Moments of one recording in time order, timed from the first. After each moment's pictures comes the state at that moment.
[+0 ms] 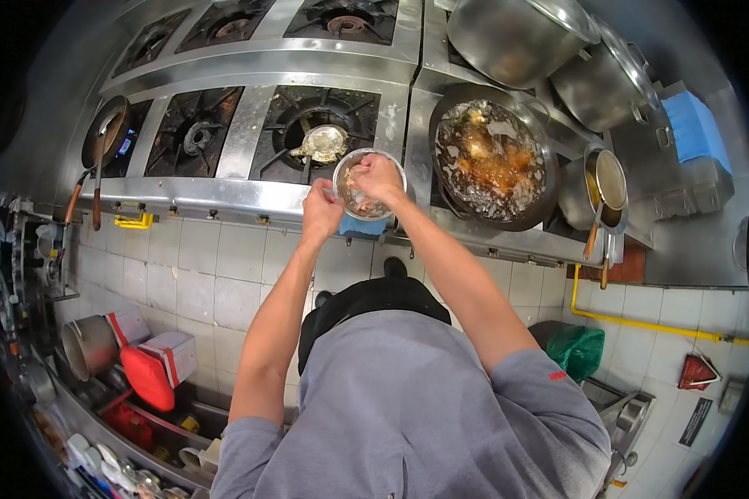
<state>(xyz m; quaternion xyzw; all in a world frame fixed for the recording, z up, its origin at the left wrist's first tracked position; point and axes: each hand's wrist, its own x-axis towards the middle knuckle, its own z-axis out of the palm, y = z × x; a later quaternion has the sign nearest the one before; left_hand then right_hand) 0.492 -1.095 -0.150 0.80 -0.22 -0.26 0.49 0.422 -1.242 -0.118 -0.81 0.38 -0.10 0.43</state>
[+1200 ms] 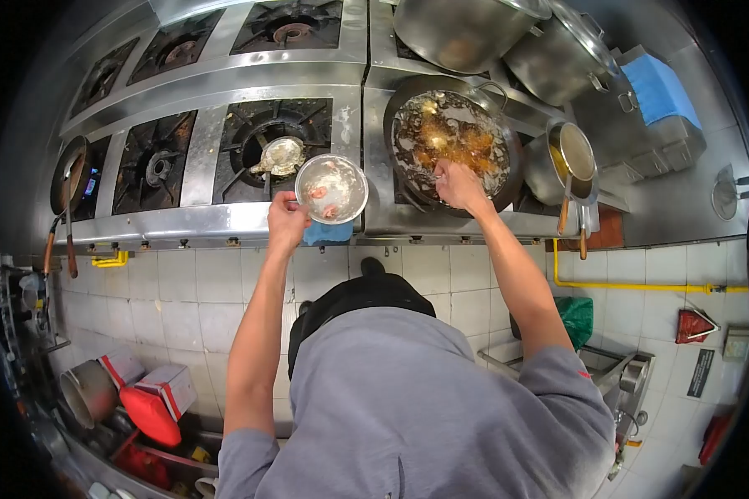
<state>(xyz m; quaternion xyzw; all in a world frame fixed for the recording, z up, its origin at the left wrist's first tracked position) 0.492 -1.104 -0.129 0.73 -0.16 -0.35 0.57 0.238 -1.349 -0.042 -0.91 0.37 -0.03 0.19</state>
